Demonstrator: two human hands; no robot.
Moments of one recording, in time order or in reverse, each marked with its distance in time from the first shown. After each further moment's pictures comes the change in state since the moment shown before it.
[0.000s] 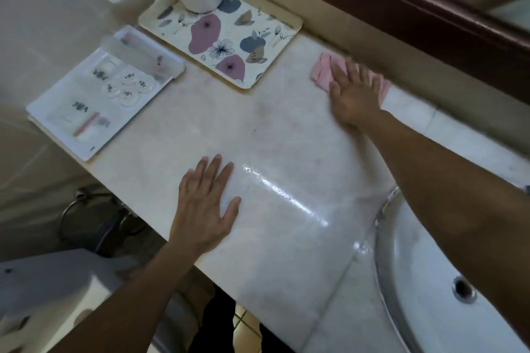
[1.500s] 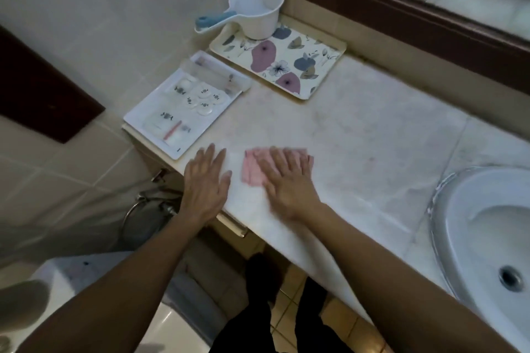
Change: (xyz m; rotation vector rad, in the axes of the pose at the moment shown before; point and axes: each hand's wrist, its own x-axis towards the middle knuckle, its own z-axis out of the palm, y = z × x) left_hand -0.005 -0.153 -0.043 -0.091 -0.047 -0.147; right_hand -0.207 -0.228 0.112 0.000 -0.140 -0.402
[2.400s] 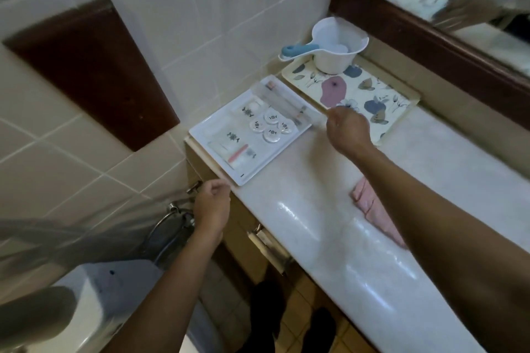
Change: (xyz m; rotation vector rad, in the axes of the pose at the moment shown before) left_hand 0.016 -0.079 -0.061 -1.093 0.202 -0.857; right_hand 0.187 -0.048 -0.130 0.227 0.329 0.269
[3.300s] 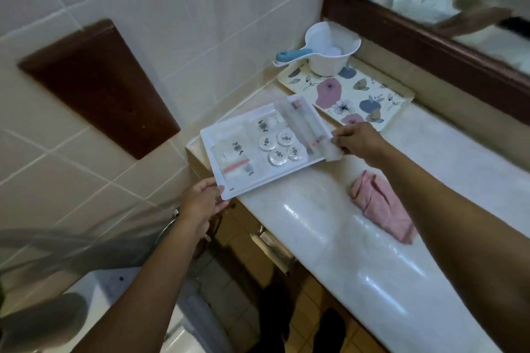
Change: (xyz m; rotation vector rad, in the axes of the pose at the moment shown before) left_hand 0.006 0.034 -0.027 -0.127 -0.110 -0.196; right_hand -0.002 0.049 -0.018 0.538 -0.268 0.268
